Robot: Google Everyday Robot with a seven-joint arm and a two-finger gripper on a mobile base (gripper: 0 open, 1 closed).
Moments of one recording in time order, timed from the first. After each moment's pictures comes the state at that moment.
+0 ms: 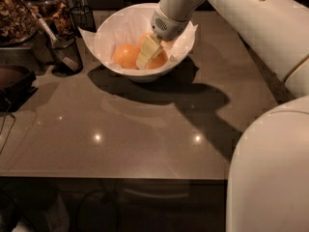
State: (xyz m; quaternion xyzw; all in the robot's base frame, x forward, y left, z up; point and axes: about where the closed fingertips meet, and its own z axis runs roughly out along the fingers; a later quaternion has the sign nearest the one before) arm 0.678 -0.018 0.896 -0.43 0.88 0.09 0.19
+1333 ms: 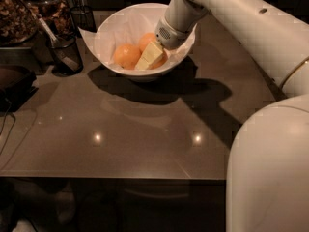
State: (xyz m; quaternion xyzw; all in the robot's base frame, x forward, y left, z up) arm 0.689 -0.025 0.865 -0.41 0.89 0.13 0.18
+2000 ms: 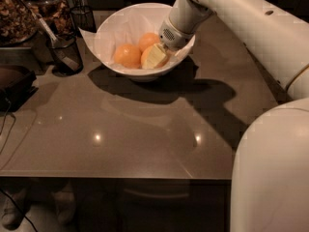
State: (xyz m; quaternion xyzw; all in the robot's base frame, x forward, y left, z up) arm 0.688 -0.032 0.863 -0.42 0.88 0.13 0.19
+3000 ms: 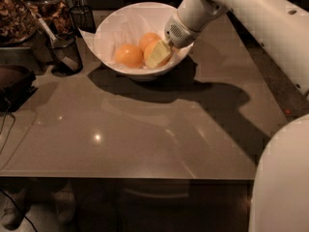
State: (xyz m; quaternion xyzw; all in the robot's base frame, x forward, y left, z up) arm 0.676 -0.033 0.885 -0.41 0.87 0.16 0.22
